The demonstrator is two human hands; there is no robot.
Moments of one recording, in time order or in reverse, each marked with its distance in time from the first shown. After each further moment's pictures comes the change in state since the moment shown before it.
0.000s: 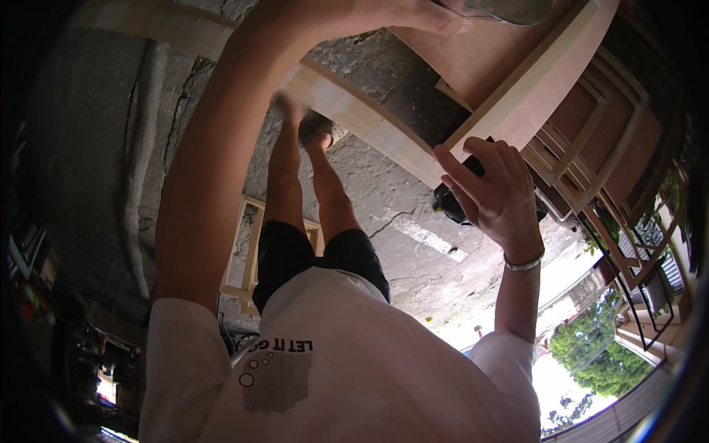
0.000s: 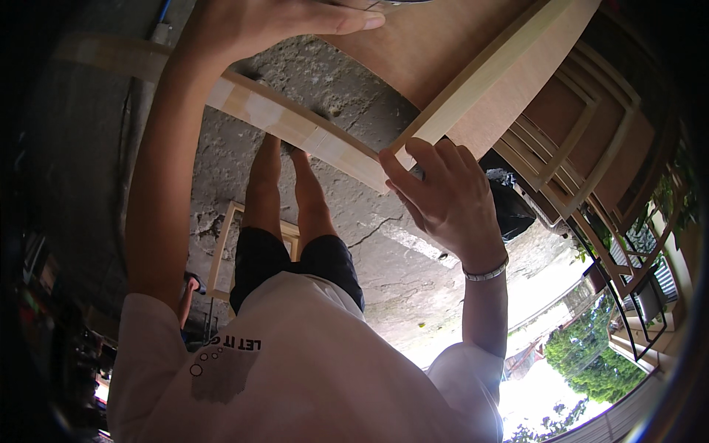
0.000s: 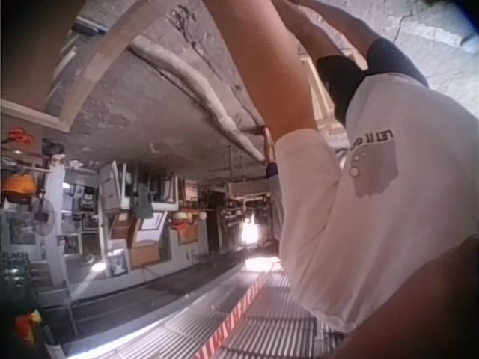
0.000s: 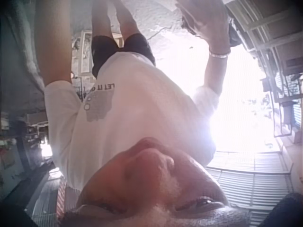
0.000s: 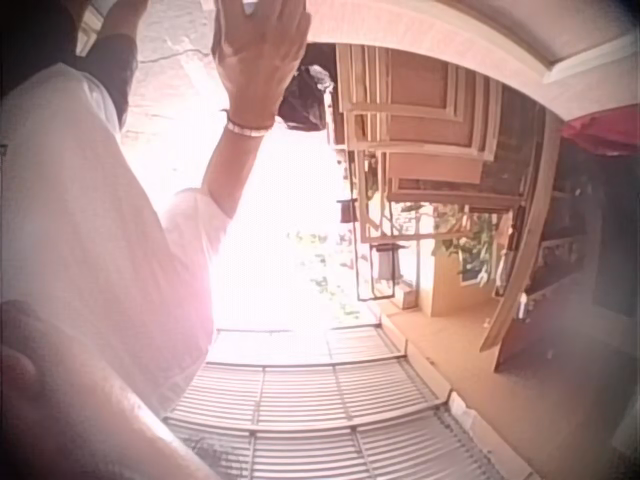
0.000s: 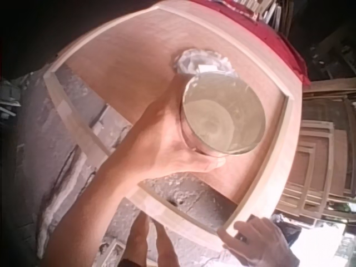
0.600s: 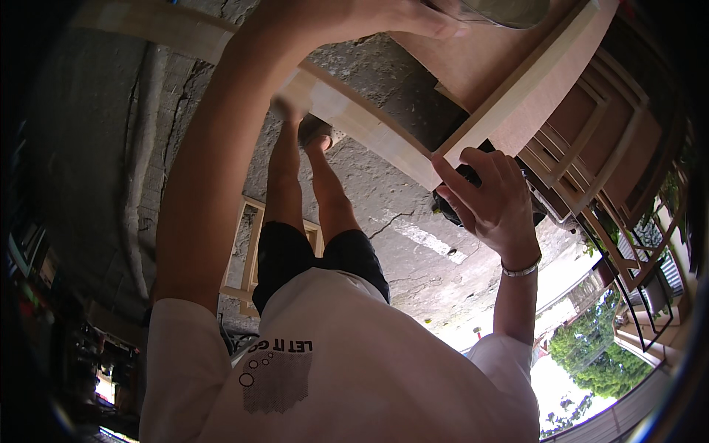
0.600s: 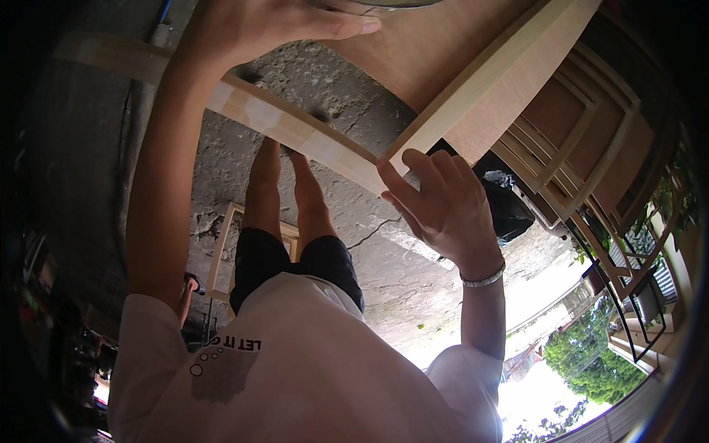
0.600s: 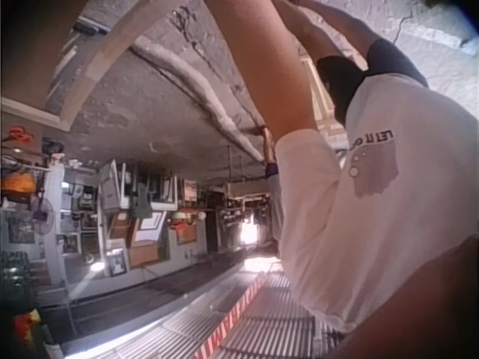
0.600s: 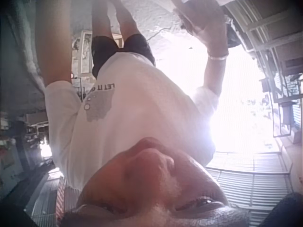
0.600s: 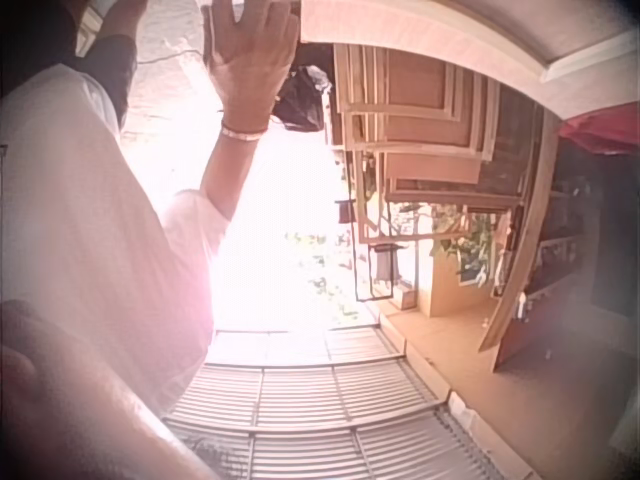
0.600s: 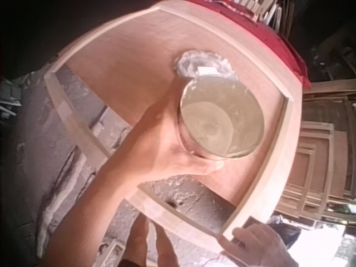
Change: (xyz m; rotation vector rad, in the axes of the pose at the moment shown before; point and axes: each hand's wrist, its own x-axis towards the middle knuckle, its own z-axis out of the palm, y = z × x) left_hand 0.002 0.001 -0.001 -0.025 -0.016 -0.020; right_hand -0.005 -0.003 -0.004 0.013 -0.043 -0.006
